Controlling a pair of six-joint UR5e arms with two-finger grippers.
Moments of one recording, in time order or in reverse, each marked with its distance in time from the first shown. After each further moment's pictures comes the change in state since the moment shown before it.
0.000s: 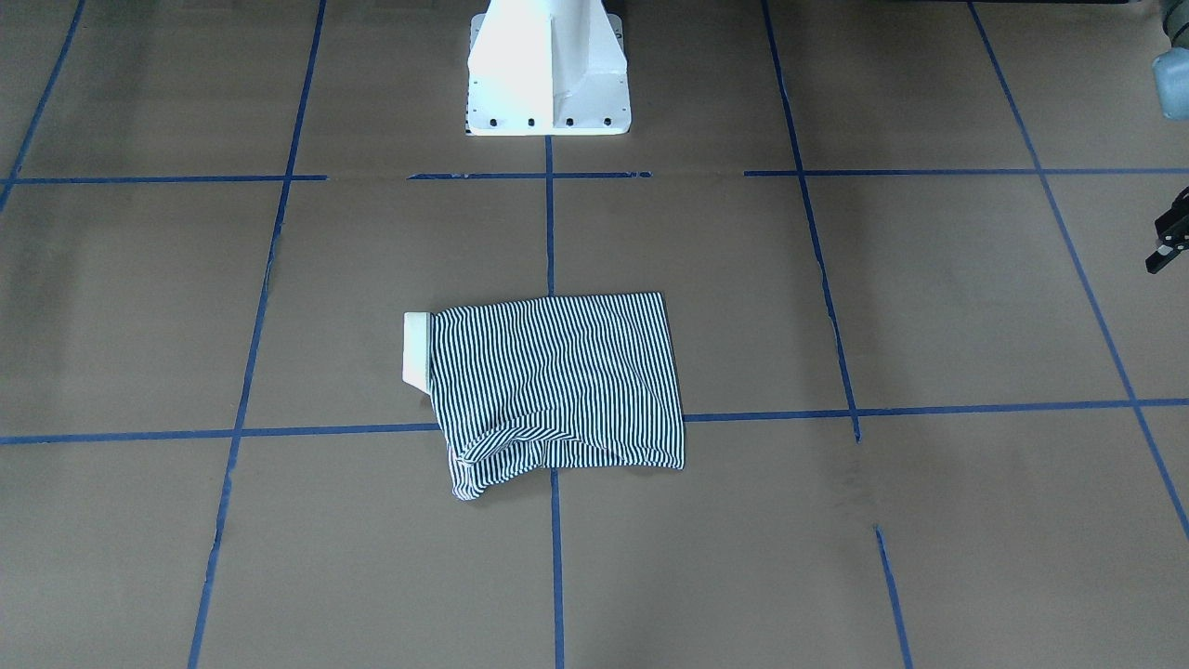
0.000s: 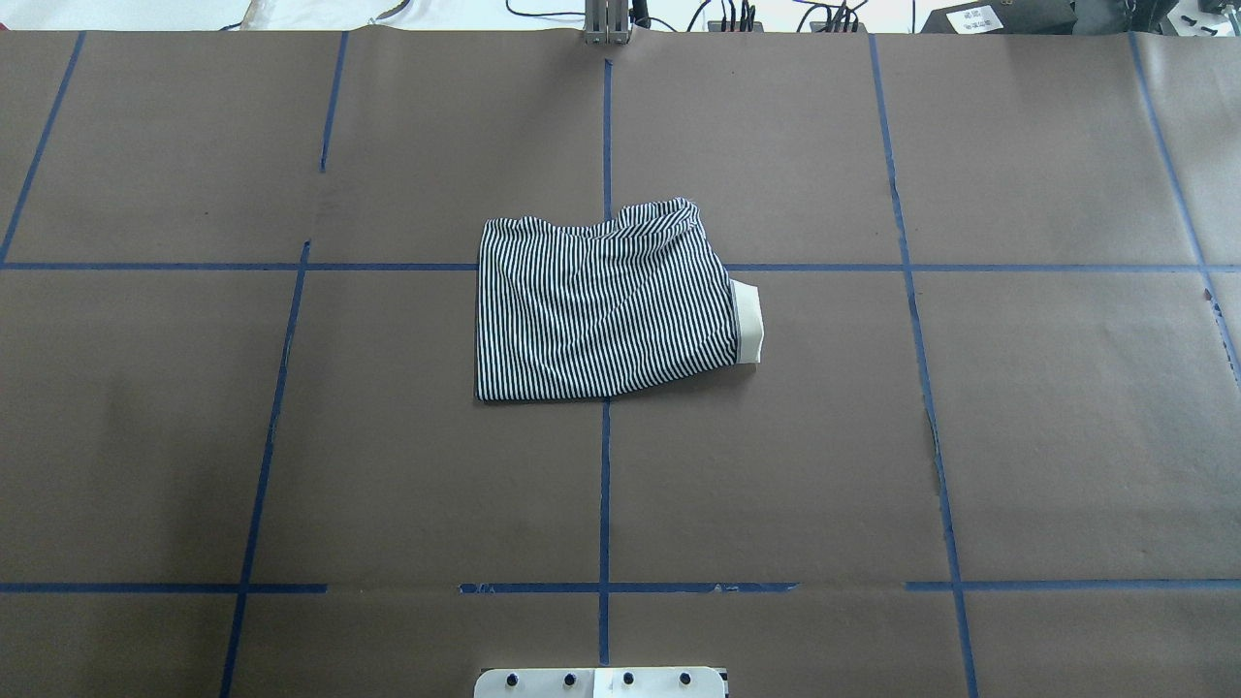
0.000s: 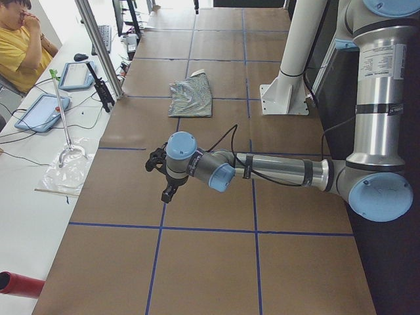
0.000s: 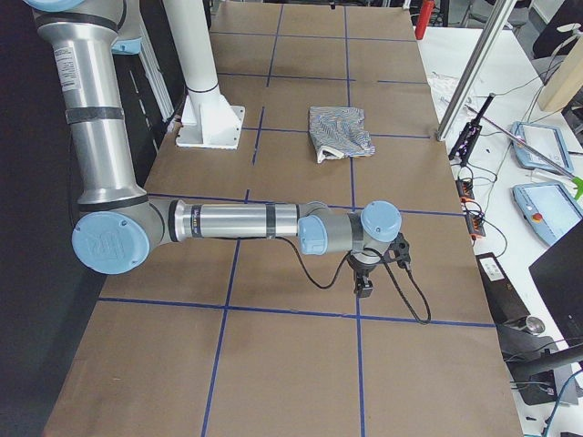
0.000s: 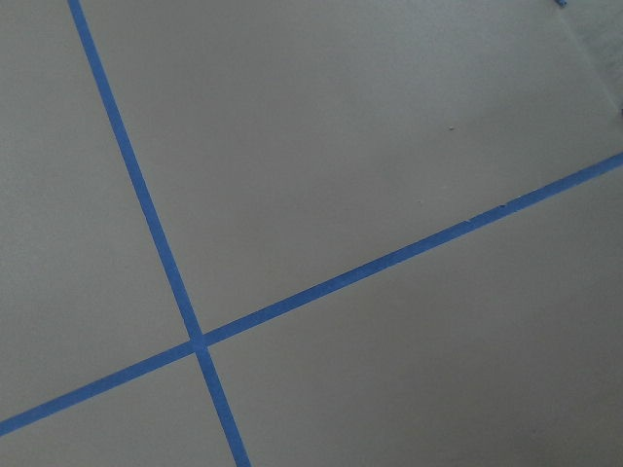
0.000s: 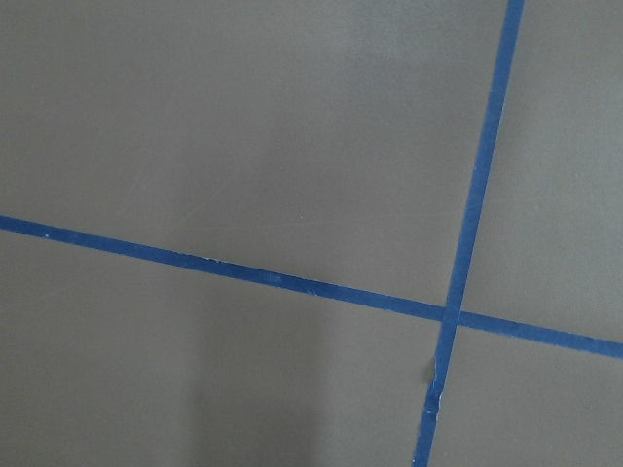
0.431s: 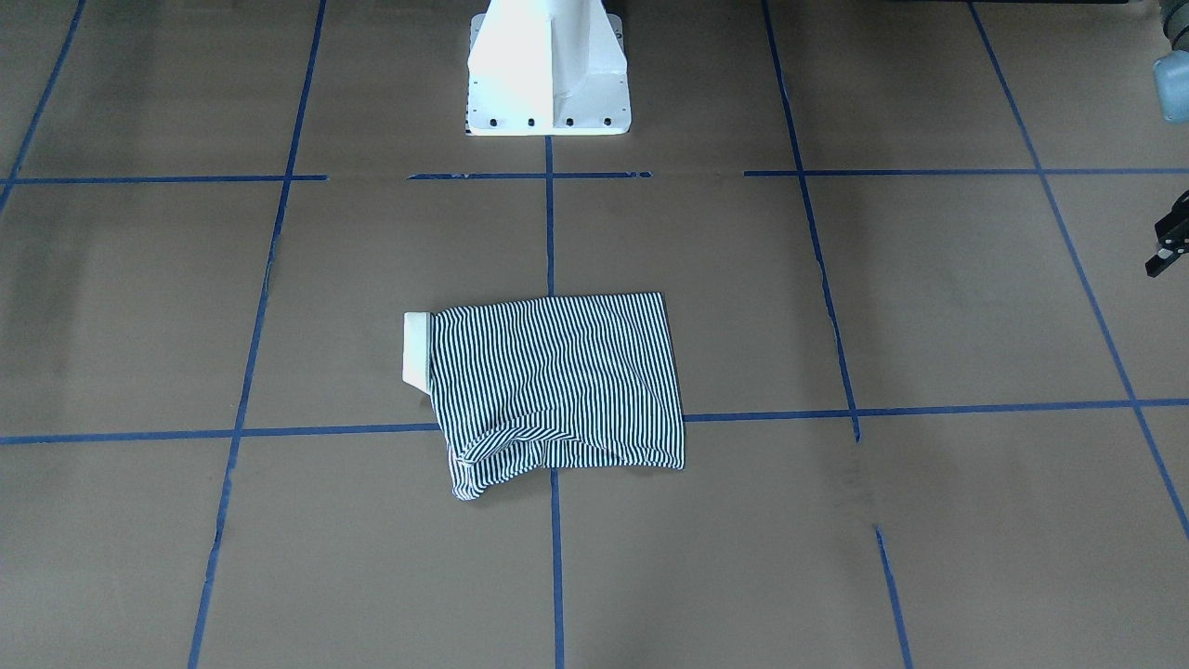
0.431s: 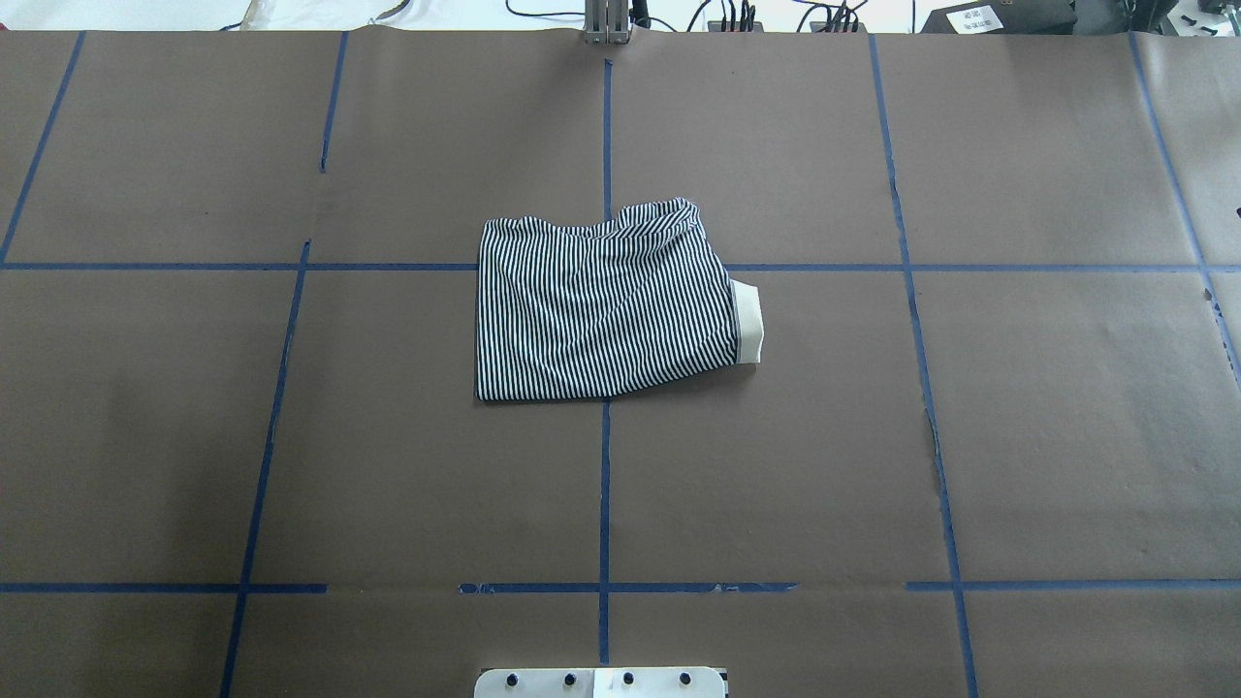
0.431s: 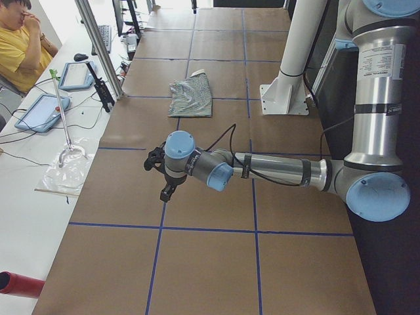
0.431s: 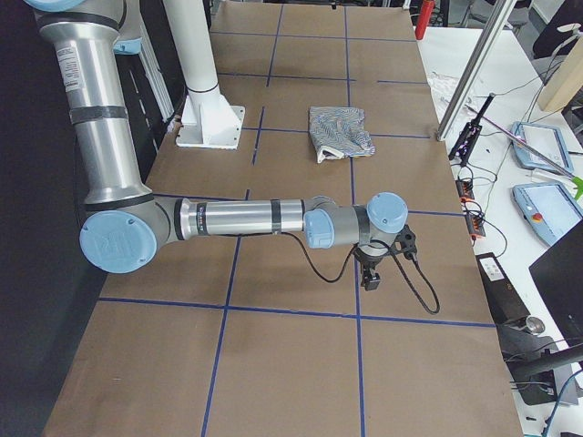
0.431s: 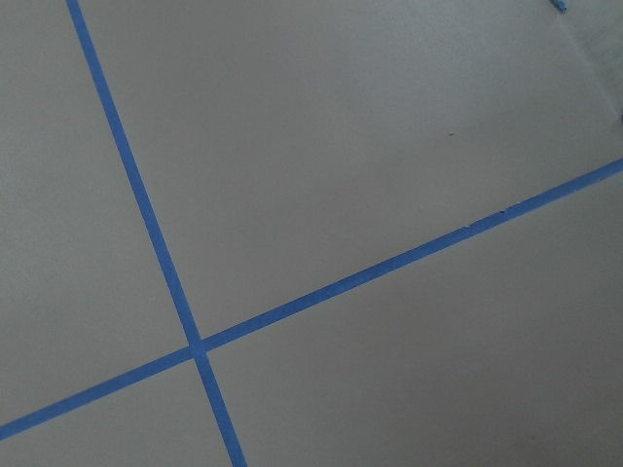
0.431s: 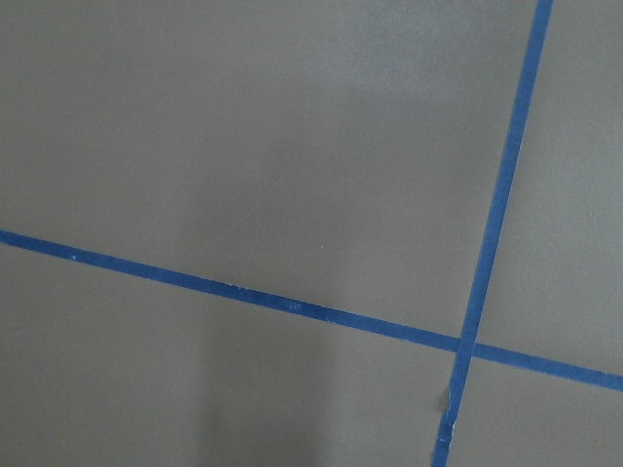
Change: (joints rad) left arm 0.001 -0.015 0.007 0.004 0.000 -0.005; right arm -0.006 0.038 -0.006 -0.003 -0.021 0.001
